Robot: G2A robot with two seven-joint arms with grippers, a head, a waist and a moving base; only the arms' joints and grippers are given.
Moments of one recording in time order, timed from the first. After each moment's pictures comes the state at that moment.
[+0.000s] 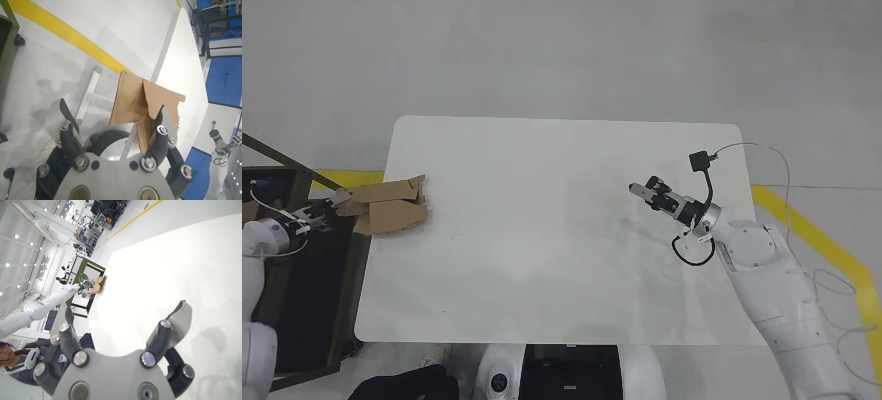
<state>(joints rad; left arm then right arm) 0.78 -0.70 -1.32 -0.26 0.07 -0.62 -0.87 -1.14 -1.12 1.22 -1.35 -0.06 -0.56 0.66</state>
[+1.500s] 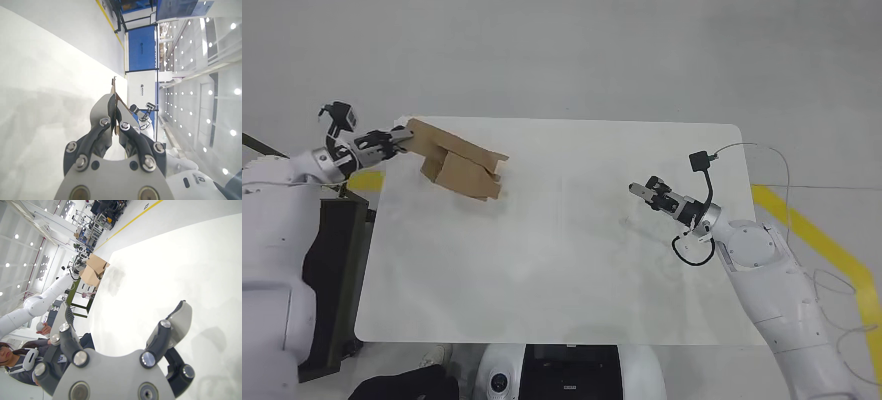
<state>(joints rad) 0.58 -0.89 -1.26 -0.45 -0.47 -0.51 -1.31 -1.14 -1.12 1.22 -1.35 -0.06 -0.56 0.66</state>
